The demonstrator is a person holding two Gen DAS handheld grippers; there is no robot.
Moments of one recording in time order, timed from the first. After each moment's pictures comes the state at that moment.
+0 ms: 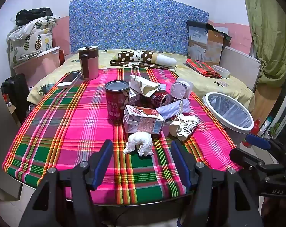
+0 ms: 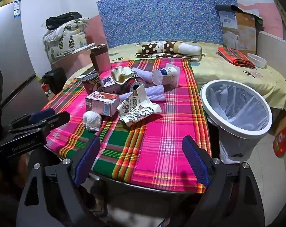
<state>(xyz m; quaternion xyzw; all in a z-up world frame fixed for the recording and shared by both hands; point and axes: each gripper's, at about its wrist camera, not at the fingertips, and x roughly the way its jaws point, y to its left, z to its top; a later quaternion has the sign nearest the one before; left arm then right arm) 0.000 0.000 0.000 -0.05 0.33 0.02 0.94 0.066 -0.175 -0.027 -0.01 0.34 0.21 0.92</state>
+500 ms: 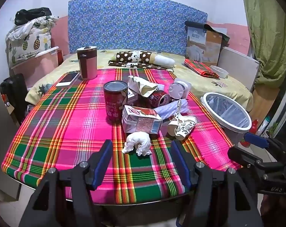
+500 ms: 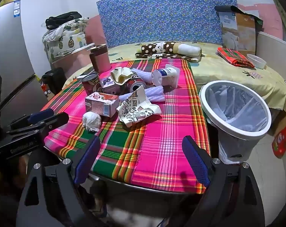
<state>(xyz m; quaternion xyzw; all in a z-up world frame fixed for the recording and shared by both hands) -0.002 0.001 0.002 -0.06 0.32 0.01 0.94 0.065 -0.174 -0.028 -0.01 0.34 0.21 0.91</state>
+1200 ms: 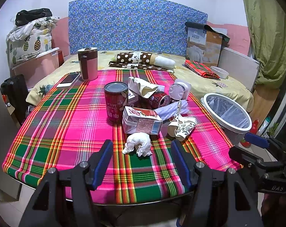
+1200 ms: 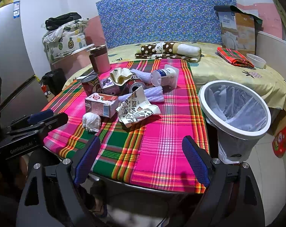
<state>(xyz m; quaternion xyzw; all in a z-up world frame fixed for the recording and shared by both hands) -0.003 -0.001 0.004 -0.06 0.32 0.01 0.95 0.066 -0.175 -0.026 -0.01 0.34 0.21 0.91</state>
